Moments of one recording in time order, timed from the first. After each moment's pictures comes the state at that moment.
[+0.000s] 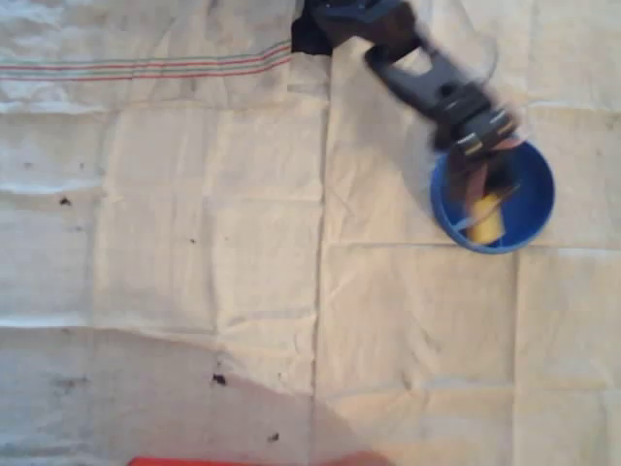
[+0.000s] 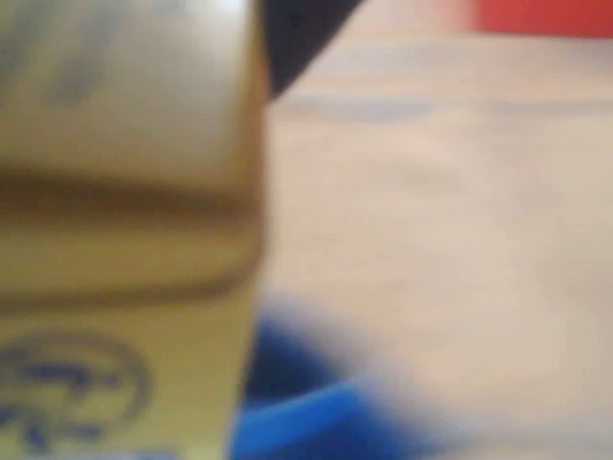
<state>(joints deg) -48.8 52.2 21.9 99.7 -58.8</state>
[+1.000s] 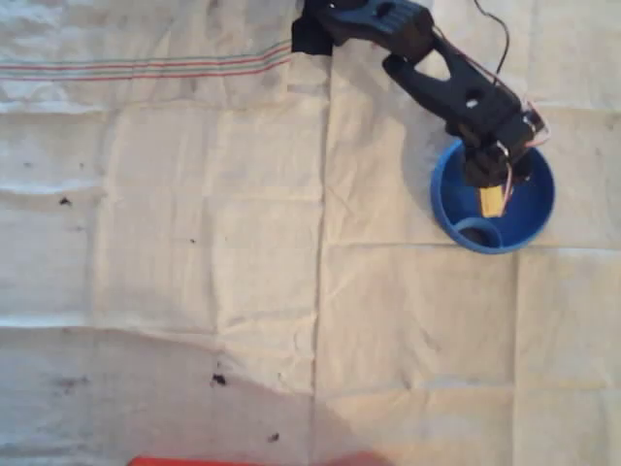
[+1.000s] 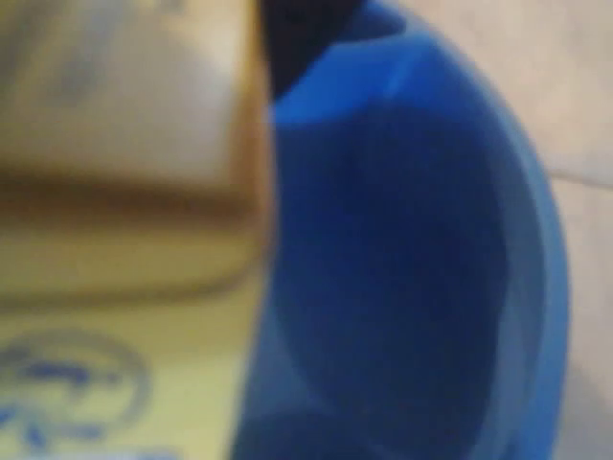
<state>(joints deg) -51.2 42.9 21.9 103.4 -56.0</state>
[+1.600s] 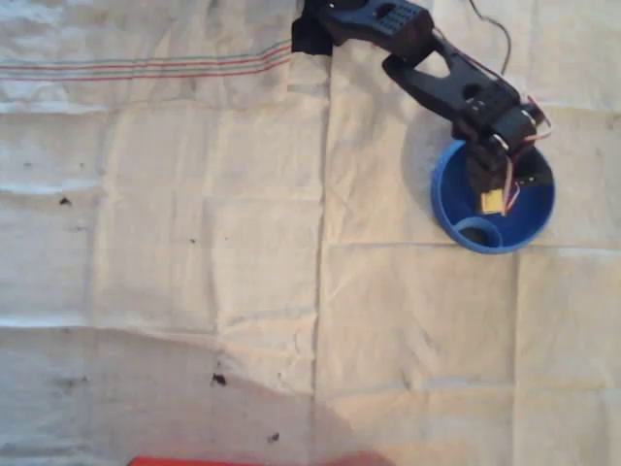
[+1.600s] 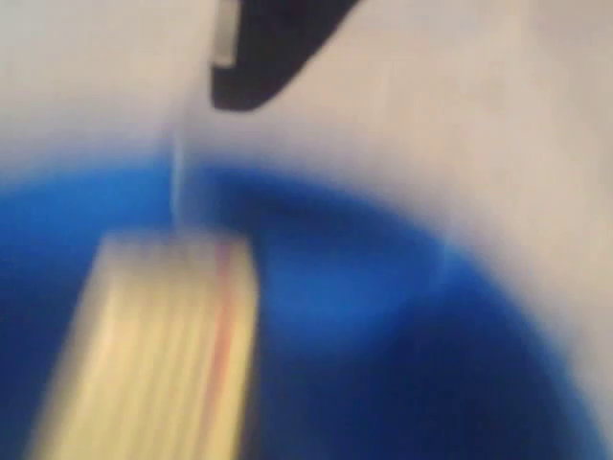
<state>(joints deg) -49.2 42.9 8.2 105.0 -56.2</state>
